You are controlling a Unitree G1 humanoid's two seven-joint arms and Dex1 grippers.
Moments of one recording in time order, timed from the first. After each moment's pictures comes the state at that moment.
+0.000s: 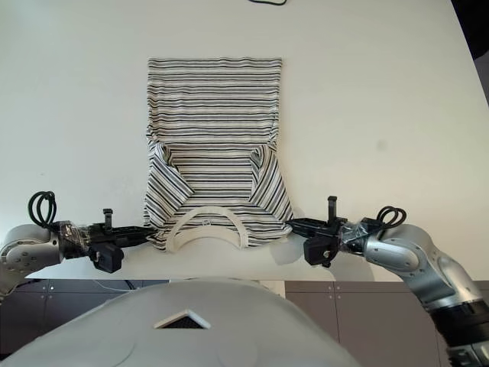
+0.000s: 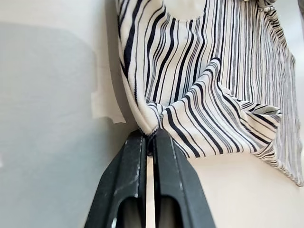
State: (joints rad) left arm 0.41 1.10 -0.30 -0.07 0.07 -0.79 -0.73; right arm 0.47 -1.07 0.16 -0.22 -0.24 -0.61 0.73
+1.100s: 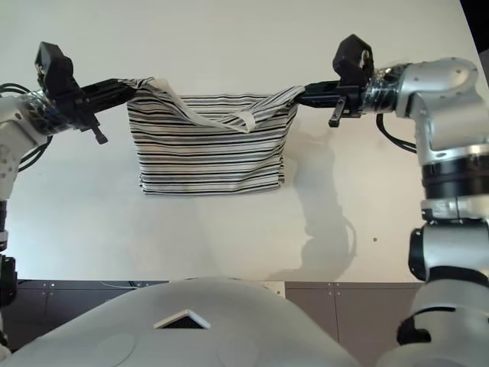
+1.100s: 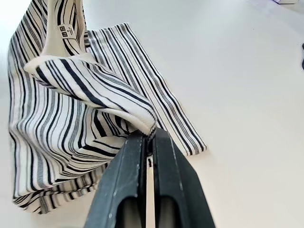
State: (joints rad) left arm -0.35 0.77 -0.12 0.14 -0.66 0.42 -0.85; right arm -0.64 -0.74 0.27 0.45 0.28 0.29 1.19
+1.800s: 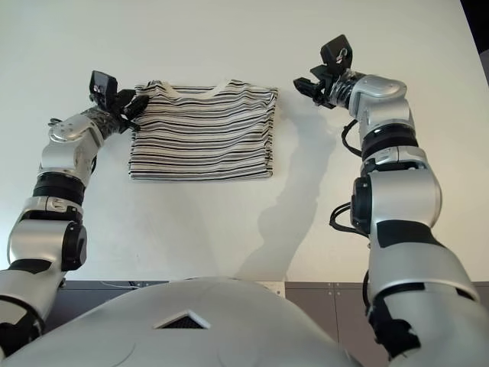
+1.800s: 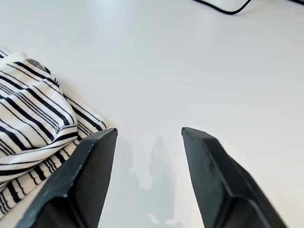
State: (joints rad) left arm -0.52 0.38 -0.03 0.82 -0.22 0.07 -0.55; right arm -0.87 -0.42 0.07 1.21 0.06 0.02 0.74
